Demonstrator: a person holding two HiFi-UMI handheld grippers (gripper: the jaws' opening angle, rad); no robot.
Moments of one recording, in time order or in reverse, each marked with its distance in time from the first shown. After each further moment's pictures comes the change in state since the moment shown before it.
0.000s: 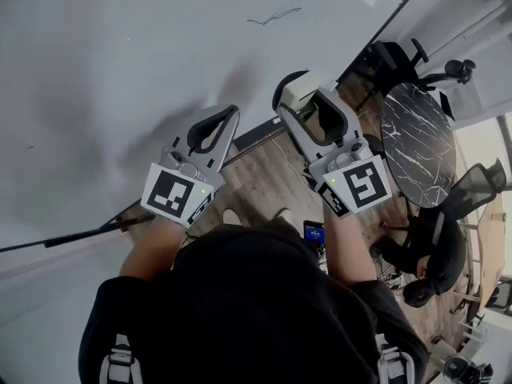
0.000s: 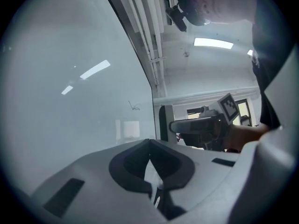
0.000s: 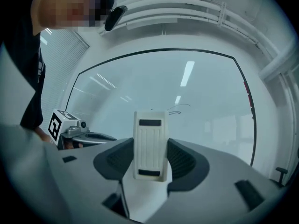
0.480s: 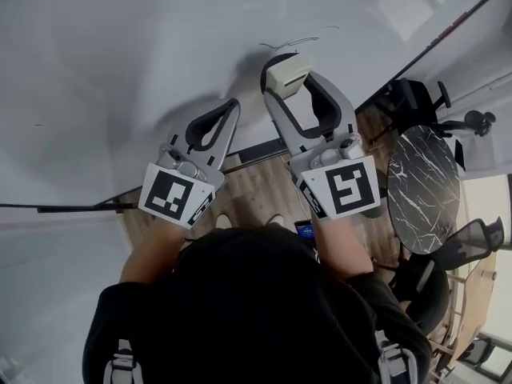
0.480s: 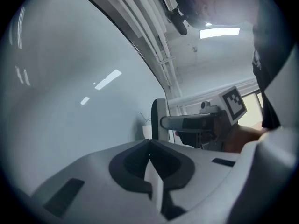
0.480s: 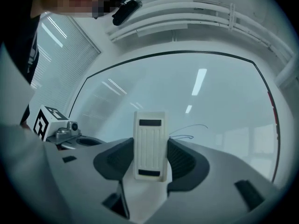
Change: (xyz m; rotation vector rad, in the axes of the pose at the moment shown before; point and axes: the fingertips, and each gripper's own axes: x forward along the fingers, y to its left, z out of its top) left arm 0.011 0.011 0.025 0.045 -0.047 0.238; right arm 0.041 0.000 0.042 -0.110 -0.106 0.123
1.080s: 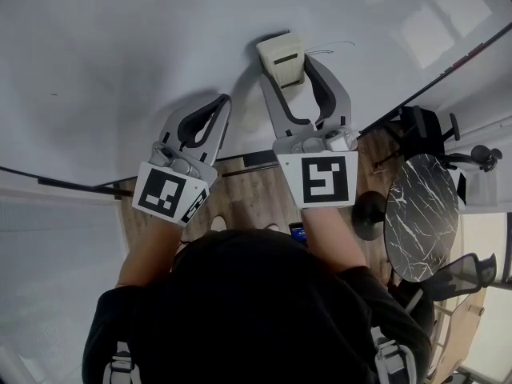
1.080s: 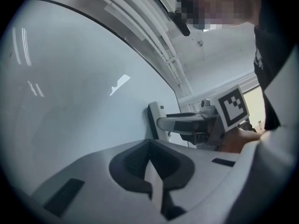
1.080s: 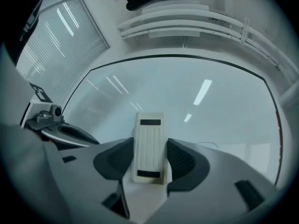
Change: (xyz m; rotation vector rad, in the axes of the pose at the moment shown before) left arm -0.018 0.032 0.023 0.040 -0.006 0.176; right arm 0.045 0.001 0.032 -0.132 -0.052 -0.041
